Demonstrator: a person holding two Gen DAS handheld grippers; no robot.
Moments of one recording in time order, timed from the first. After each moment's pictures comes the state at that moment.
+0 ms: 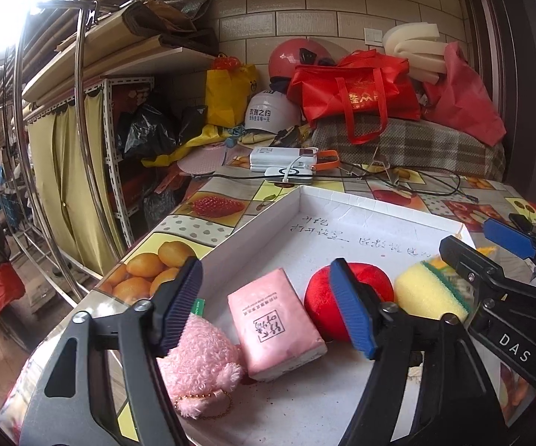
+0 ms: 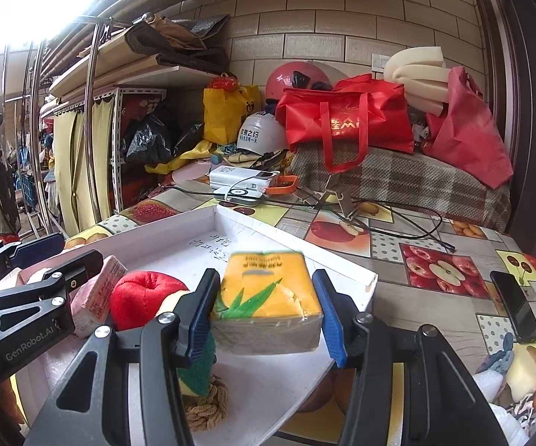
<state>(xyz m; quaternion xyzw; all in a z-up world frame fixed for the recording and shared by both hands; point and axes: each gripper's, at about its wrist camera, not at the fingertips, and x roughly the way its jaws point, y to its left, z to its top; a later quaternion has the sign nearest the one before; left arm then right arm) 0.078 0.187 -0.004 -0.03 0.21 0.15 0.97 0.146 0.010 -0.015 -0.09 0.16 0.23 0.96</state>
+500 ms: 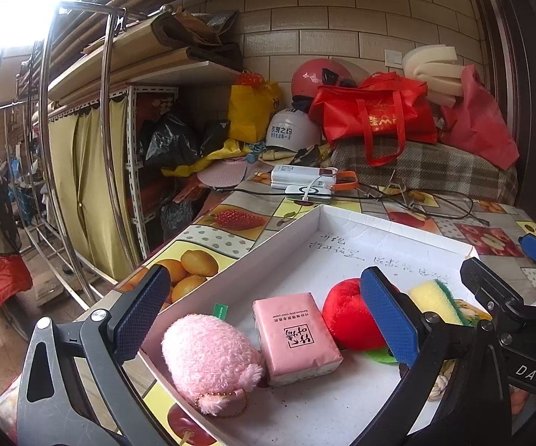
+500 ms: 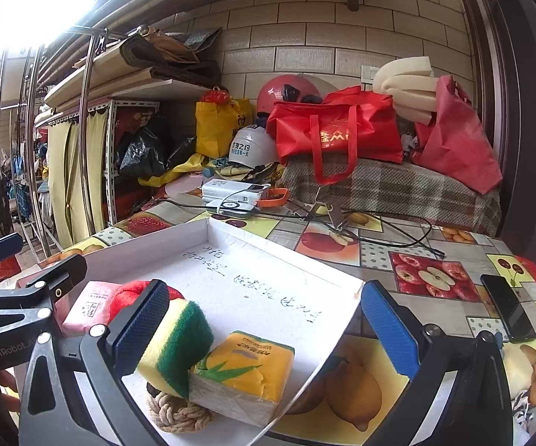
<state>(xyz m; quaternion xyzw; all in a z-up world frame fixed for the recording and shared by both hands) 0.066 0.193 0.000 -0.05 0.17 0.17 0.97 0.135 0.001 -0.012 -0.08 0.12 0.21 0.97</state>
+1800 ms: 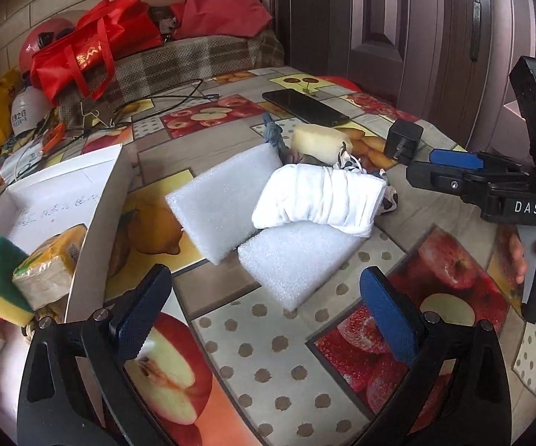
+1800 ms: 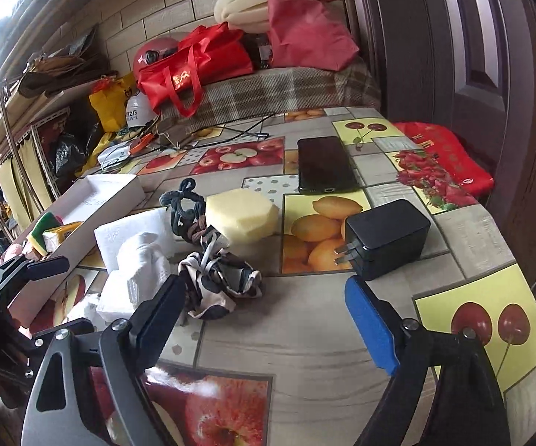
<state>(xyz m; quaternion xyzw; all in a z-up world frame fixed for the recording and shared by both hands) 0.080 -0.056 -0.026 0.10 0.35 -0.23 0.90 0.101 -0.265 -0.039 0.03 0.30 0.13 0.94</state>
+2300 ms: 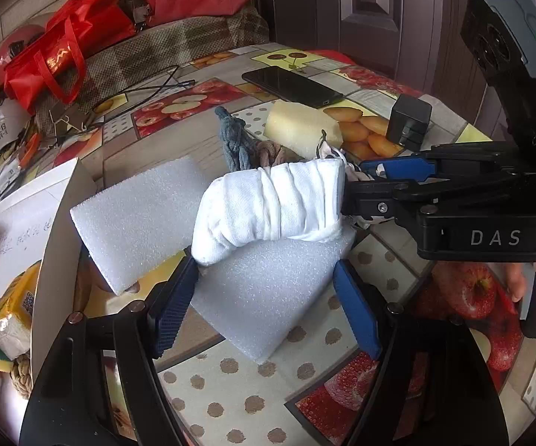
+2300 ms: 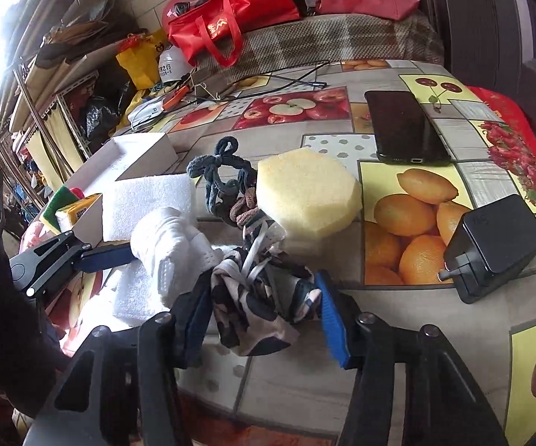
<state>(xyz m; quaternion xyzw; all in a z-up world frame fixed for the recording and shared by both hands) 0.109 -0.088 -0.036 0.13 0.38 -0.24 0.89 0.145 -0.238 -0.054 0.04 0.37 0.20 0.91</state>
